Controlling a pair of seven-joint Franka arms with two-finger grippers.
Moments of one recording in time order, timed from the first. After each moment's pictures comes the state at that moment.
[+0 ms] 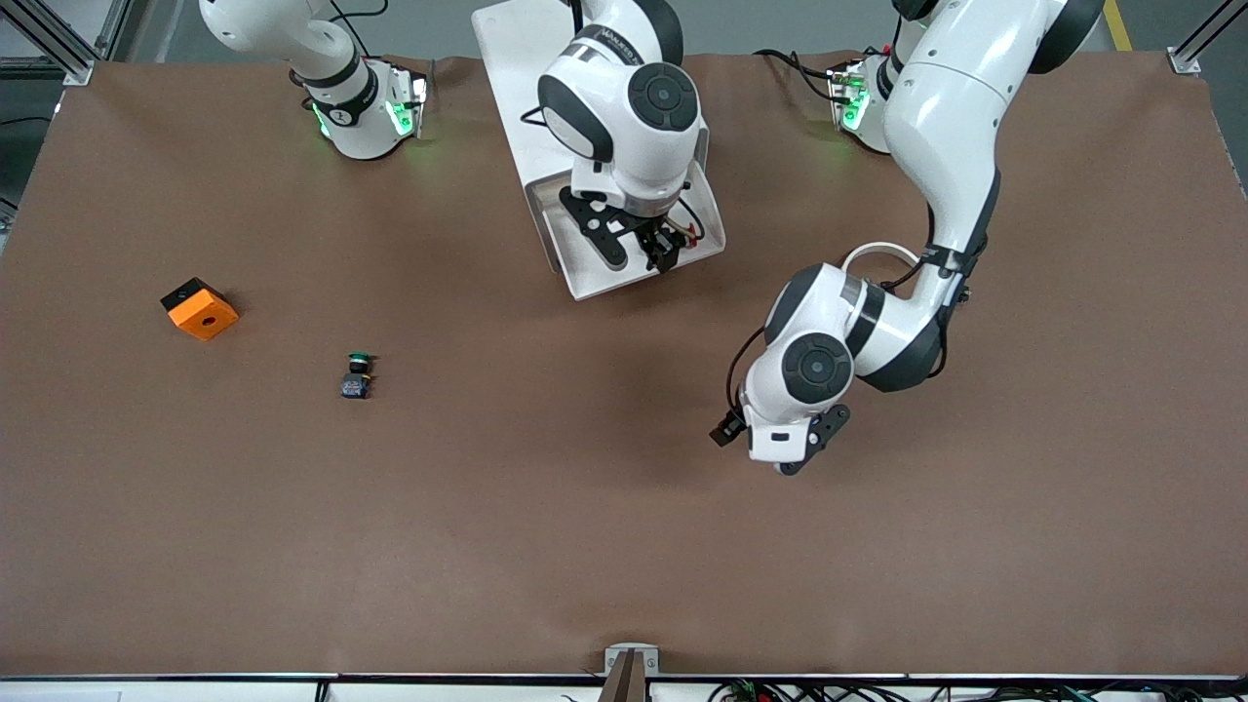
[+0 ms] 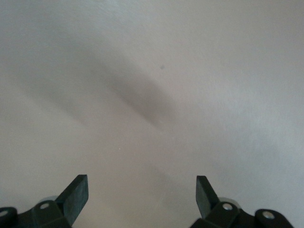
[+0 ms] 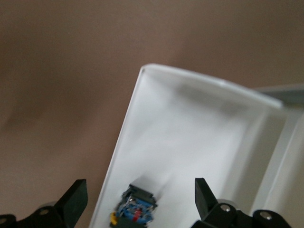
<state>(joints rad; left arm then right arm) -0.39 0.74 -0.15 -1.38 0.00 2.02 -1.20 0.93 0.51 -0.03 -1.40 0.05 1.75 1.68</state>
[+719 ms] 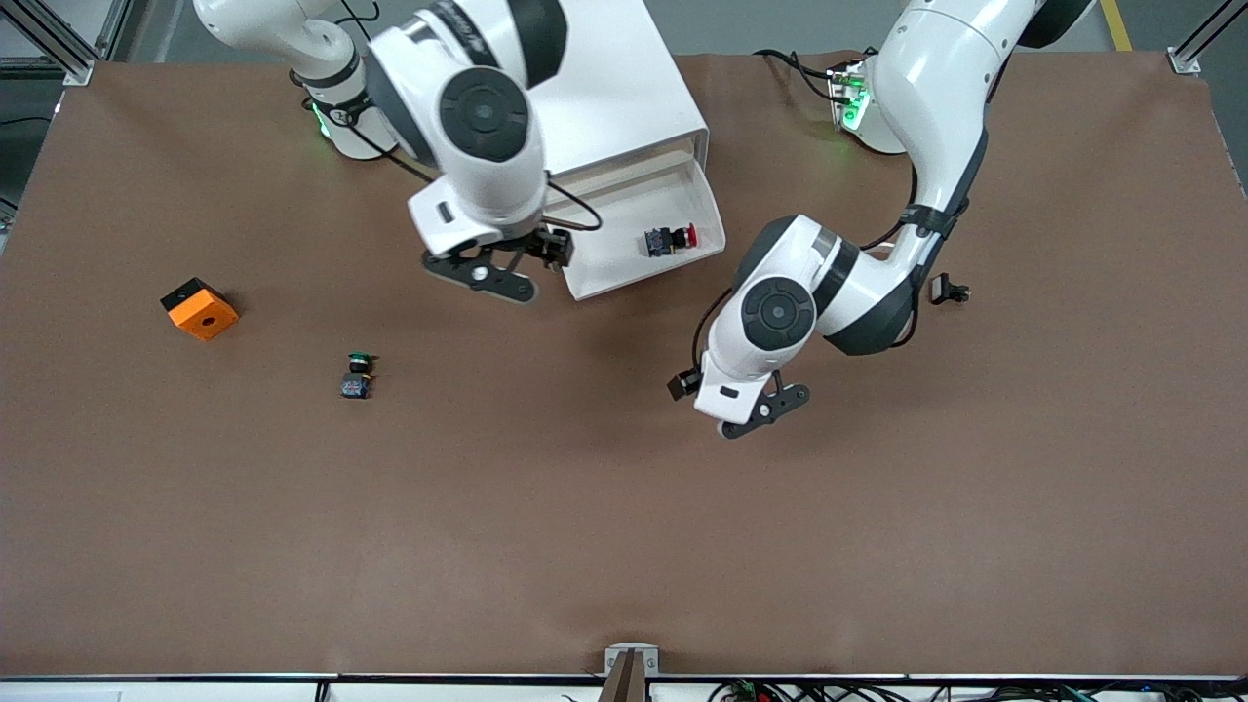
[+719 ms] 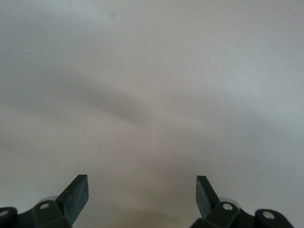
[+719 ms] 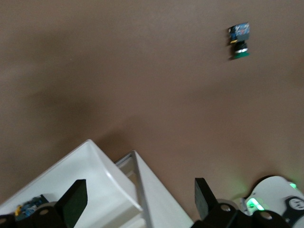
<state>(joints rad) -0.40 0.65 -0.25 -1.44 0.00 2.01 -1.04 0.66 0.33 -0.05 -1.38 0.05 1.46 0.87</state>
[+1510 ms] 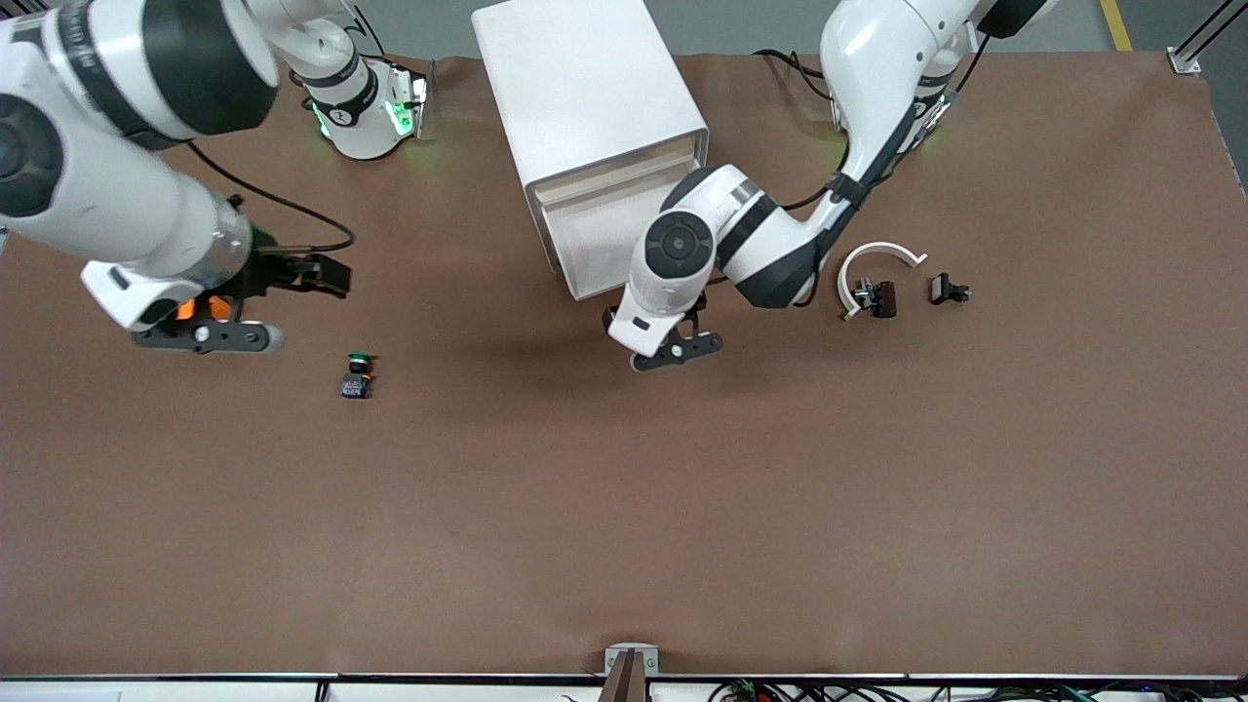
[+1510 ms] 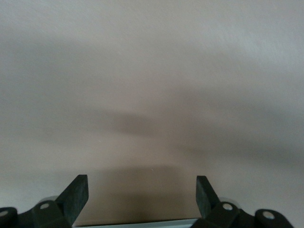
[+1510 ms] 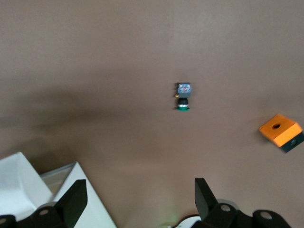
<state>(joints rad) -0.51 0.63 -0.33 -1.52 0.03 2.06 -1.04 0.26 0.24 -0.05 -1.37 0.05 1.40 0.22</state>
